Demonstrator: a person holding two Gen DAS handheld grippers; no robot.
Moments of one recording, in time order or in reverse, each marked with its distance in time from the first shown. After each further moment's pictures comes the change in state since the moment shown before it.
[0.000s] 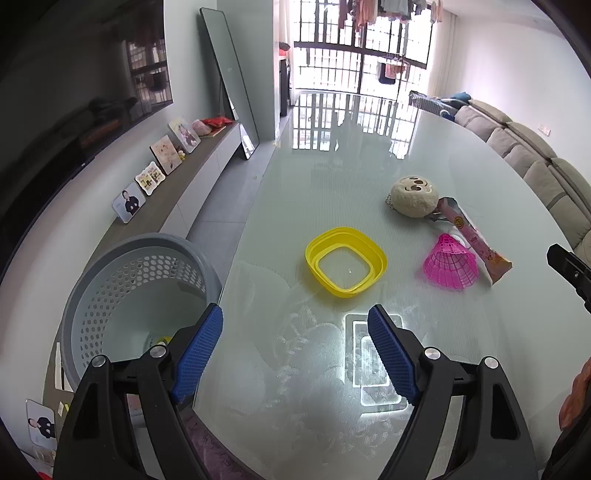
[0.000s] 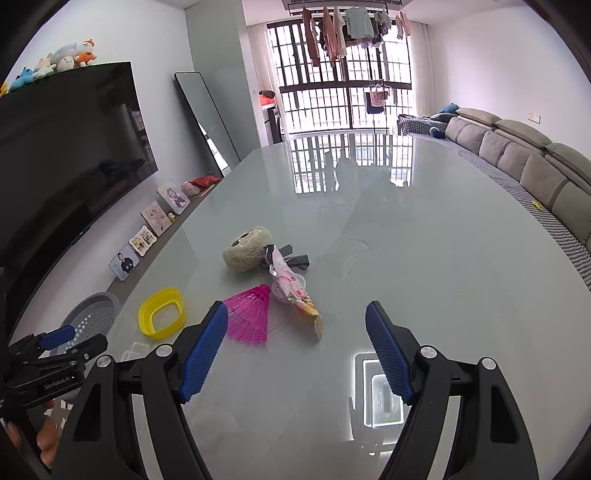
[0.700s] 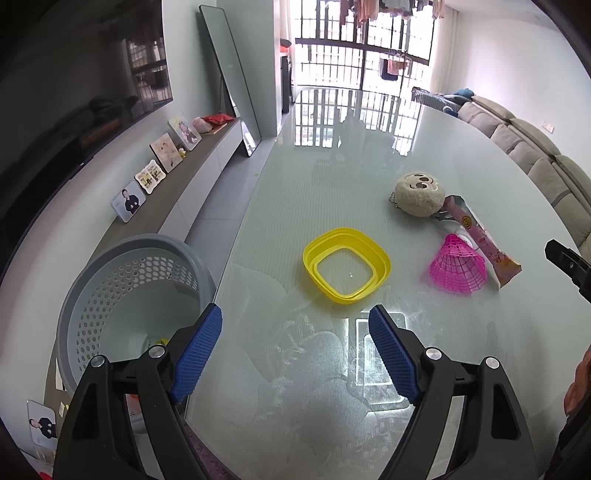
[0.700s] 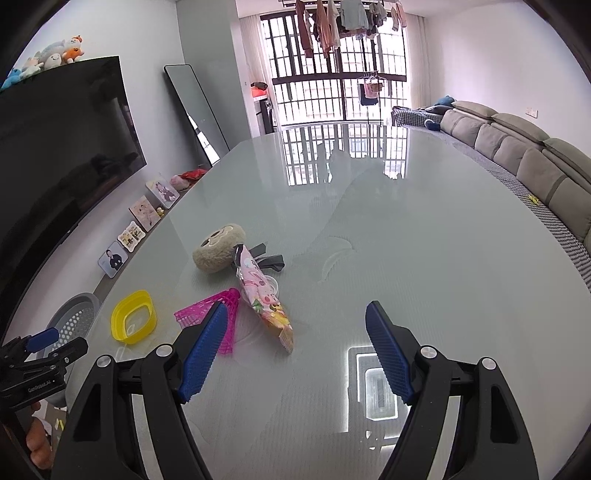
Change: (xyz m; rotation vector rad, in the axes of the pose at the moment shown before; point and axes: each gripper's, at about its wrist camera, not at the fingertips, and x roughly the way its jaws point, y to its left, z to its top) left arm 0.012 -0.006 0.004 0.002 0.014 0.014; right arm 0.027 -0.022 0.007 0.006 0.038 -0.018
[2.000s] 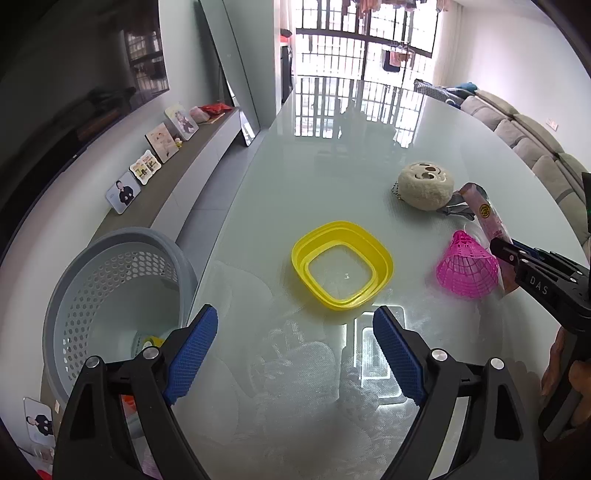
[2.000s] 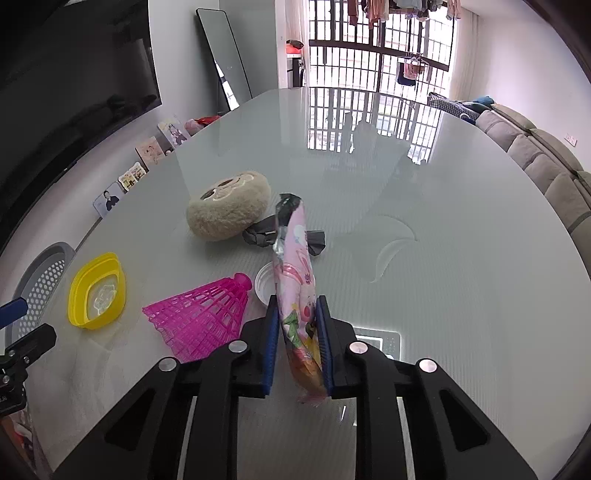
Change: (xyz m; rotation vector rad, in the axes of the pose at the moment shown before) left arm 0.026 -0.010 0.005 -0.006 0.040 -0.004; right arm 0.097 0.036 0.004 -0.164 0.154 0.013
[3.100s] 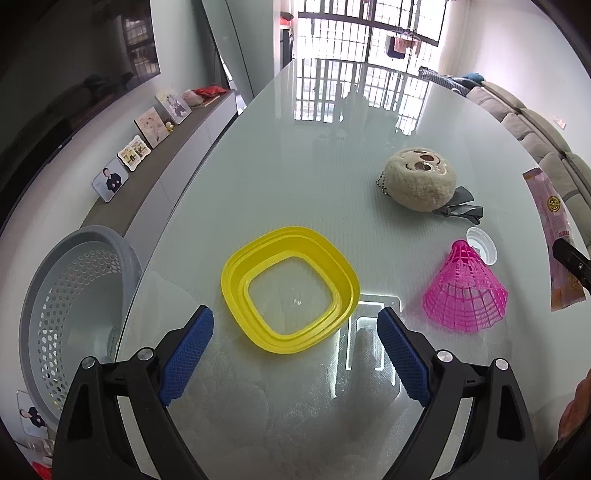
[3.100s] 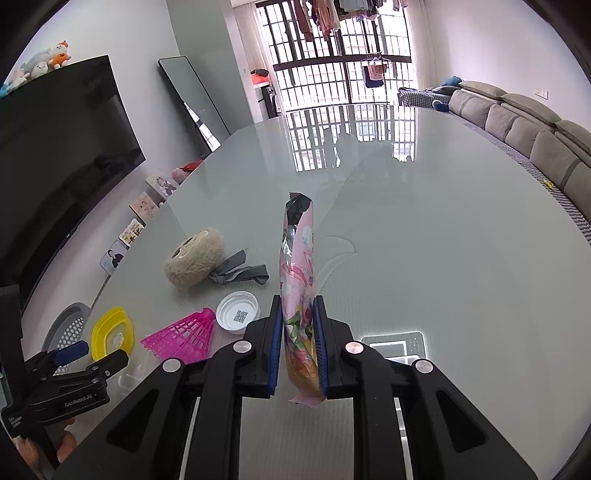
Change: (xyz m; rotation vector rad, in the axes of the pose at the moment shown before) left arm 0.052 -0.033 0.023 -0.022 0.075 0.000; right arm -0.045 -0.060 -0.004 0.197 -0.103 0.047
